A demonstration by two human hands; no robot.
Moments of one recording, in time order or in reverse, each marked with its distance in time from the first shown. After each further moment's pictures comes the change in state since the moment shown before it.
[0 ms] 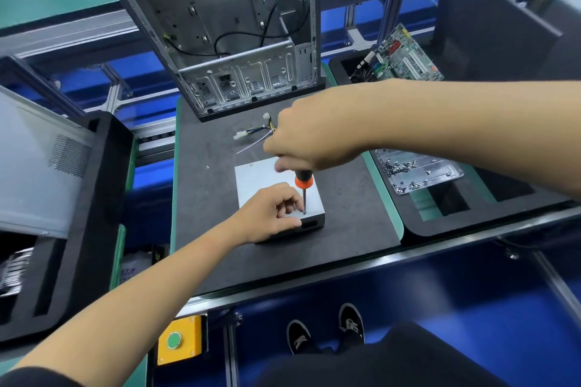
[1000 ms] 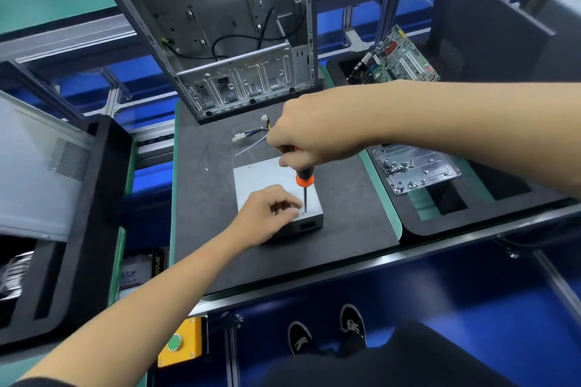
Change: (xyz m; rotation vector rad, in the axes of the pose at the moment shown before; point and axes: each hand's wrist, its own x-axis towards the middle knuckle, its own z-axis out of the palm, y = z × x) left_hand -0.007 0.006 0.009 -0.094 0.182 -0.083; right_hand -0.004 0.010 0.011 0.088 0.159 0.006
